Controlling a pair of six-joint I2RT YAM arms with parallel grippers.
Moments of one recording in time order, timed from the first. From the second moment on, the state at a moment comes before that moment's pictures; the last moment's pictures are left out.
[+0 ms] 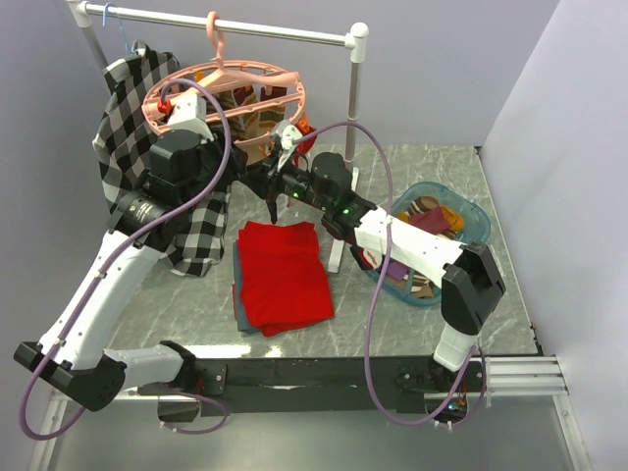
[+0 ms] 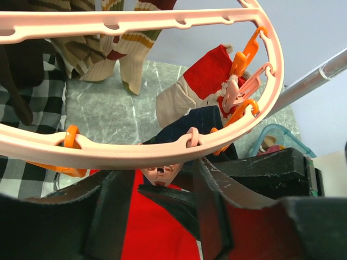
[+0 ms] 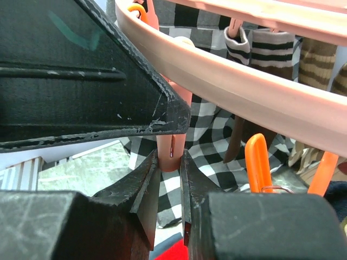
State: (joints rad) left arm -0.49 1.21 1.54 -0.59 -0.26 -0.49; right arm 0.82 1.74 1.44 0.46 -0.33 0.14
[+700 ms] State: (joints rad) left arm -0.49 1.21 1.54 -0.55 -0.29 -0.43; right arm 0.84 1.65 1.49 0.14 -0.34 0.08
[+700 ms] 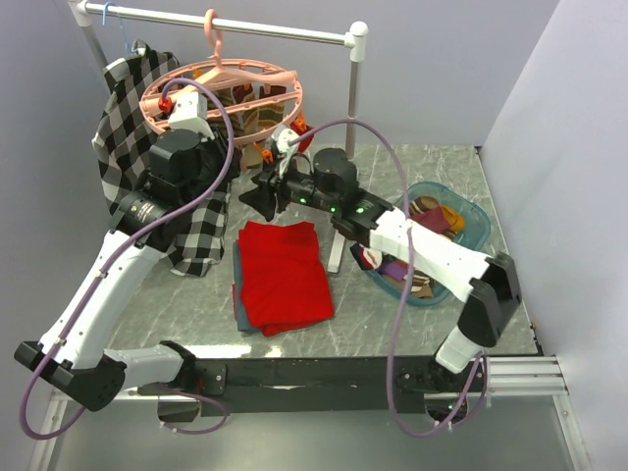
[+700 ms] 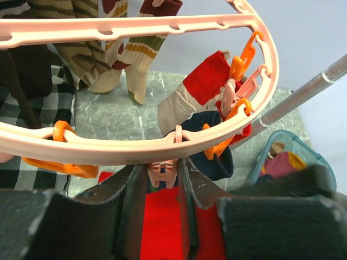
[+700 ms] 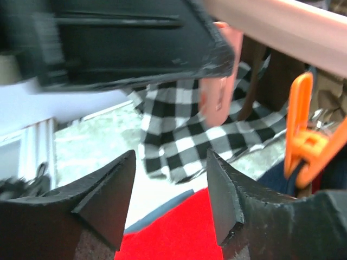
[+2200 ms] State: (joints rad) left arm -0.49 1.21 1.53 -0.54 -0.28 -0.43; right arm 0.33 1.25 0.78 -0.35 -0.42 0.26
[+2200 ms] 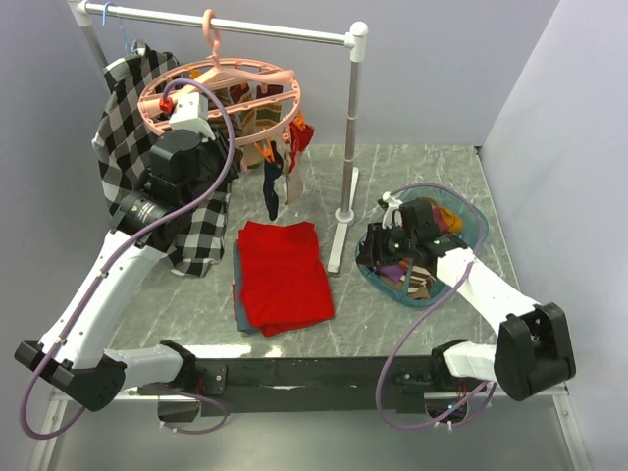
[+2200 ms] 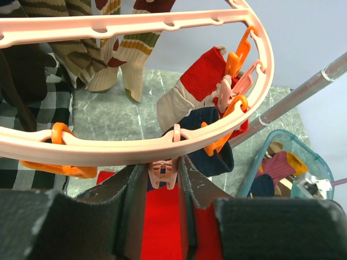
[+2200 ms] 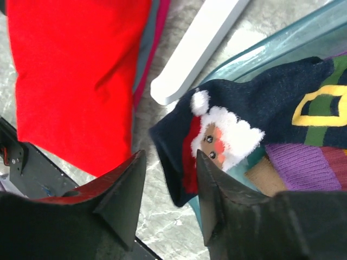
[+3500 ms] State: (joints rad) left arm -0.49 1.21 1.53 -0.54 -0.26 -0.44; right arm 0.34 1.06 0.86 -0.37 -0.45 0.33
